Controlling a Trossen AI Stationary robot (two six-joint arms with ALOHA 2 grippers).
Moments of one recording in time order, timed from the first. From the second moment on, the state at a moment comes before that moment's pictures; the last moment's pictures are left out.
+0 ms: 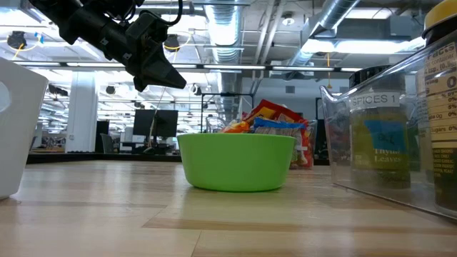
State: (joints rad) left arm 0.08 1.13 0.54 0.12 -0.15 -0.24; right arm 1.24 1.79 1.08 -1.05 0.27 1.51
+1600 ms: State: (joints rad) left arm 0.08 1.13 0.54 0.14 -0.15 -0.24; right arm 1.08 1.62 1.30 -1.45 0.34 2.11
